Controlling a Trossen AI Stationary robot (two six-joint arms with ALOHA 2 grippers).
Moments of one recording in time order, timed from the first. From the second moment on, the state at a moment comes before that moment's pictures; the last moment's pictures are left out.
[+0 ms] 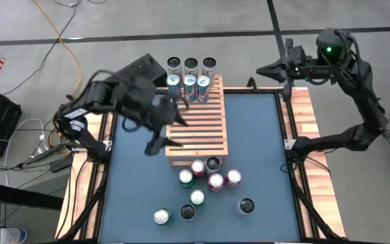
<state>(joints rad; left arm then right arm) -0.05 1.69 2.36 -1.16 0.15 0.07 -0.65 1.18 1.89 -0.96 -0.43 -0.30</state>
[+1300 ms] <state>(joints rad) -0.11 2.08 2.26 -0.91 0.13 0.42 -0.48 1.14 1.89 -1.38 -0.33 -0.29</state>
